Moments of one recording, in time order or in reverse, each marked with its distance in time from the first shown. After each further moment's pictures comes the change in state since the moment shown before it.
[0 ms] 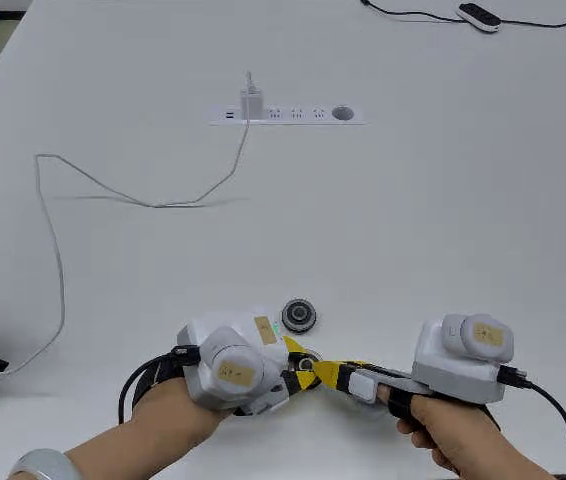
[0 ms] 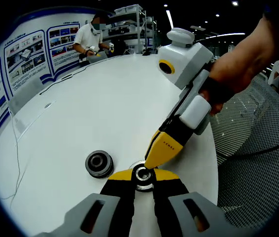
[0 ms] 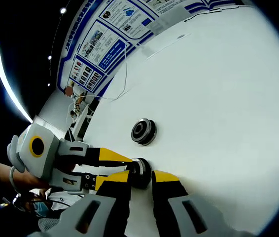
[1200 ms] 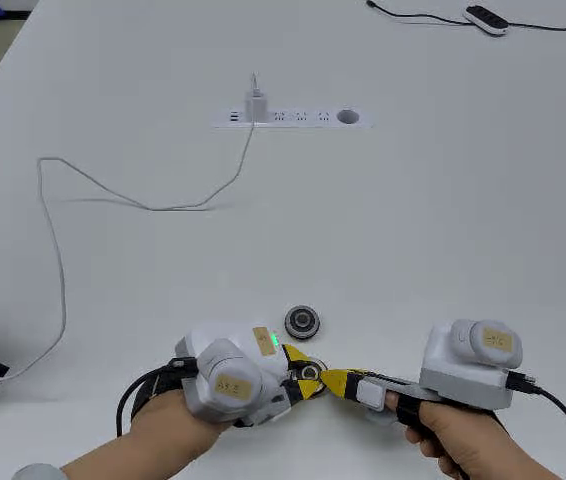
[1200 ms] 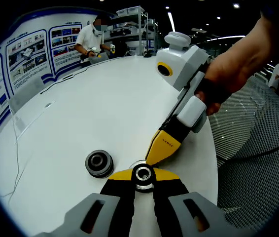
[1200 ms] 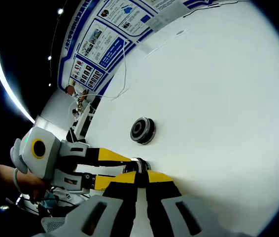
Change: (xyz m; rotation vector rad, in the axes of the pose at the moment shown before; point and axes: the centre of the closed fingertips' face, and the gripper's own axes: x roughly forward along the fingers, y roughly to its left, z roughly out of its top) left arm 0.000 0.001 0.001 -0.017 -0.018 0.001; right arm -0.001 -0.001 -0.001 0.007 0.035 0.025
